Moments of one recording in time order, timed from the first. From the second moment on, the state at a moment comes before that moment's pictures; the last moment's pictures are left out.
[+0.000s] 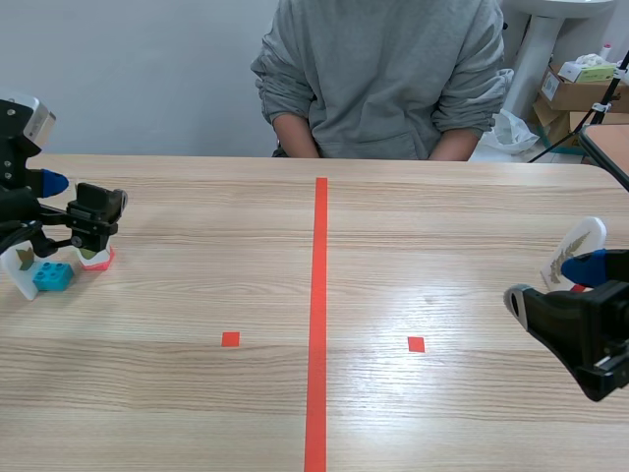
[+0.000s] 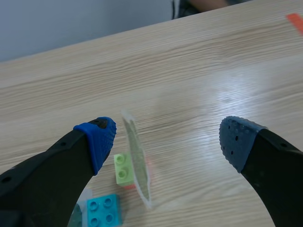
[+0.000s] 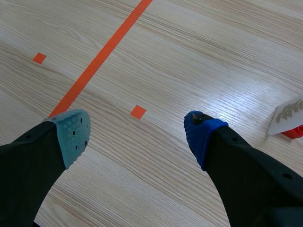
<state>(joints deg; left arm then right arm) -4.1 -20.7 -7.1 76.7 -7.6 -22.8 10.9 -38.2 26.2 19.3 117.3 30.5 32.9 -22.7</state>
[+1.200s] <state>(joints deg) 38.7 -28.7 -7.1 118.1 -25.0 -35.2 17.8 -38.2 27.0 19.3 112.5 31.1 33.1 -19.8</state>
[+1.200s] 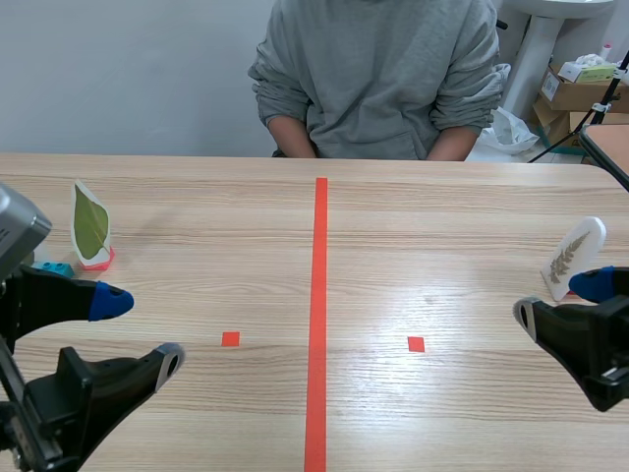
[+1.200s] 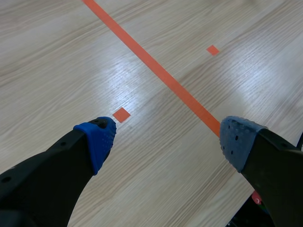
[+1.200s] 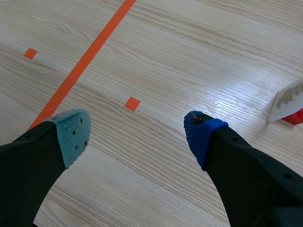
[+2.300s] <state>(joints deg) 38.6 -28.8 -7.1 118.1 -24.9 -35.1 17.8 -38.2 27.5 19.3 109.8 32.5 33.1 -17.1</state>
